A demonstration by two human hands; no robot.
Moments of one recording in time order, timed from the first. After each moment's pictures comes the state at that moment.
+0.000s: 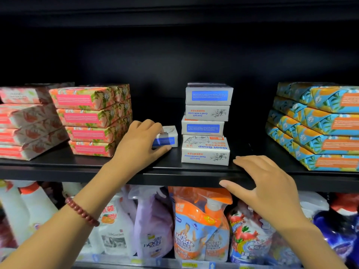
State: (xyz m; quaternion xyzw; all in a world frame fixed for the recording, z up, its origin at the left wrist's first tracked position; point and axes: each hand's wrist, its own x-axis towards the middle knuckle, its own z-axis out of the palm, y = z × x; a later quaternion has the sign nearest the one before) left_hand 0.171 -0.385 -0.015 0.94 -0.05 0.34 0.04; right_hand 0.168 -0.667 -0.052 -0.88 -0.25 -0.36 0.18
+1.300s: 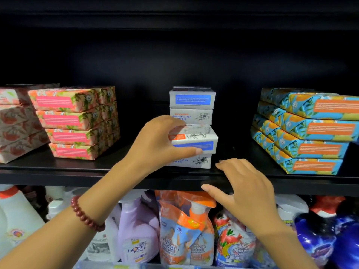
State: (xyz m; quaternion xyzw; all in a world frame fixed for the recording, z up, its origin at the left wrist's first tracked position) left_hand 0.159 -0.467 0.017 0.89 -0.14 0.35 0.24; right_hand 0.178 -0.671 -0.060 -0.85 -0.28 -0.42 0.14
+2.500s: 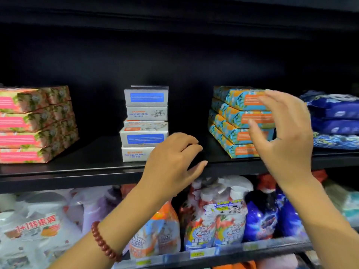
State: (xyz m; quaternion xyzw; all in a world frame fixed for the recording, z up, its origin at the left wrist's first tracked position) left_hand 0.151 -0.569 -0.024 0.84 -0.27 0.45 0.11; right_hand 0.168 -0.782 0.019 -0.76 -0.20 -0.59 0.19
